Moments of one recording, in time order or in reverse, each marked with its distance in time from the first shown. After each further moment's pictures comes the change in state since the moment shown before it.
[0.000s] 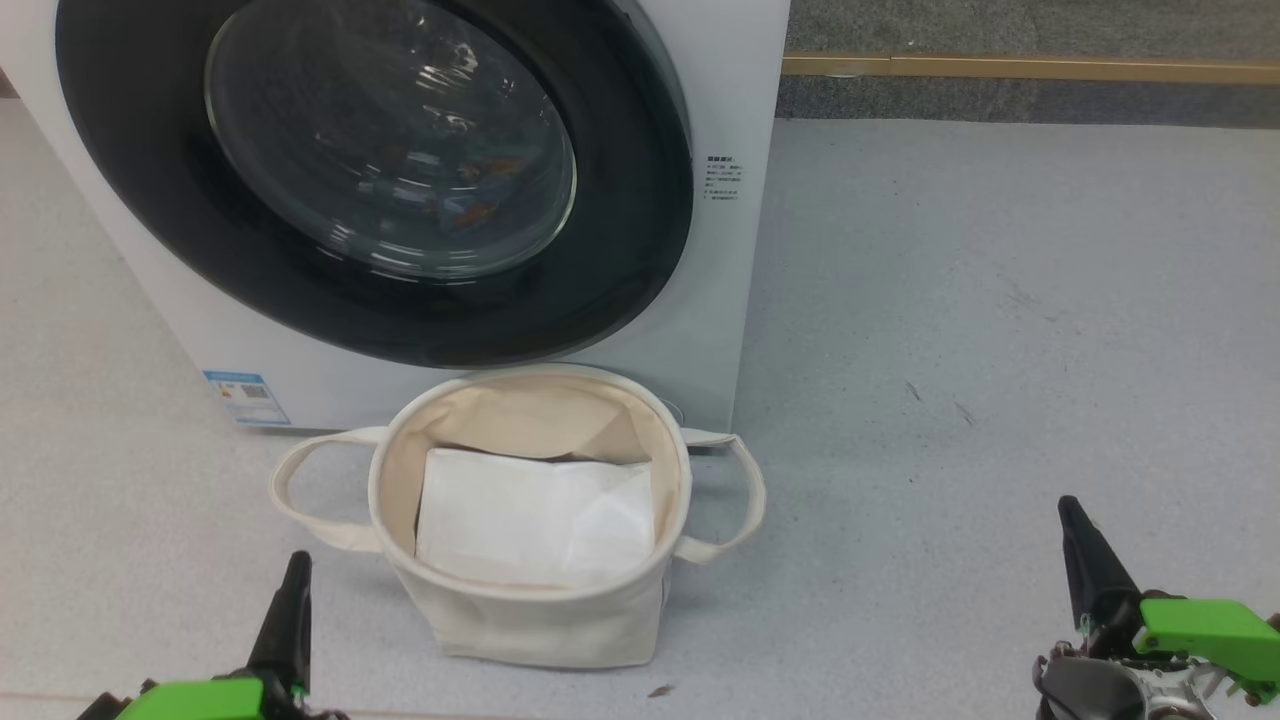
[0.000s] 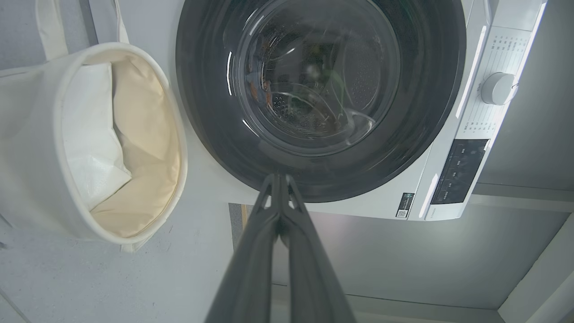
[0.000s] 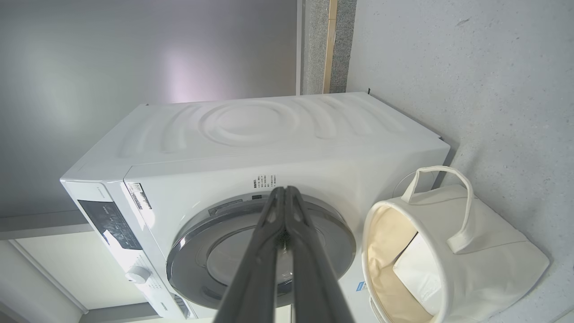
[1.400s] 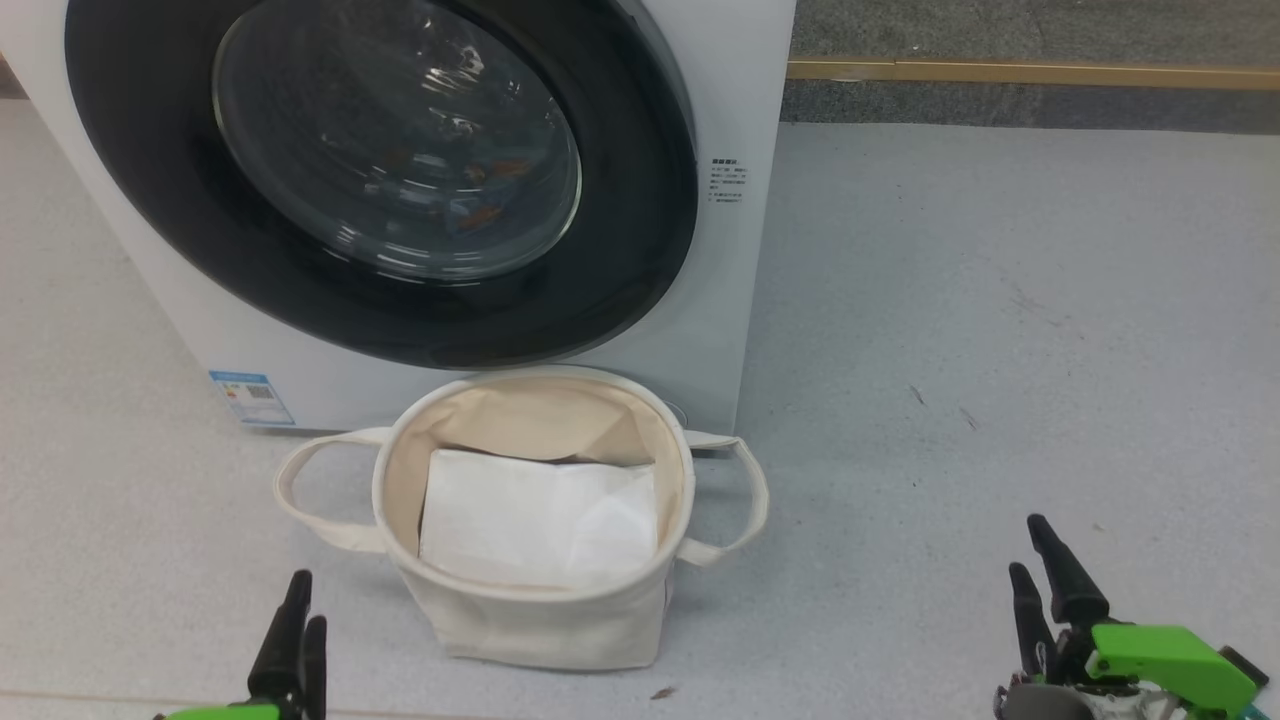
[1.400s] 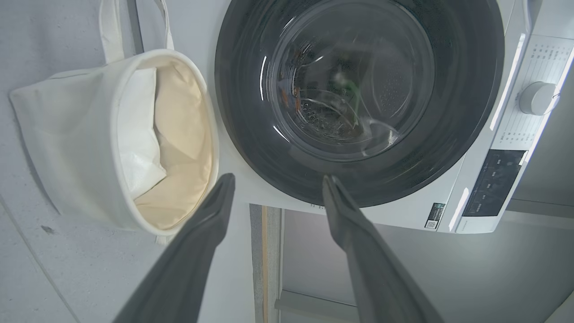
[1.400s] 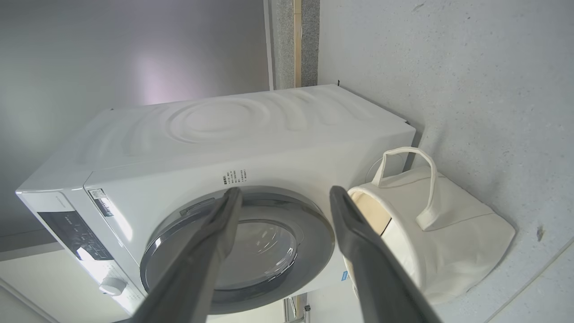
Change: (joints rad) left arm 0.040 0.002 -0.022 0.017 0.002 0.044 -0.045; right arm 0.005 0.007 0.075 0.096 0.048 0.000 -0.066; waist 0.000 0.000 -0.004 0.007
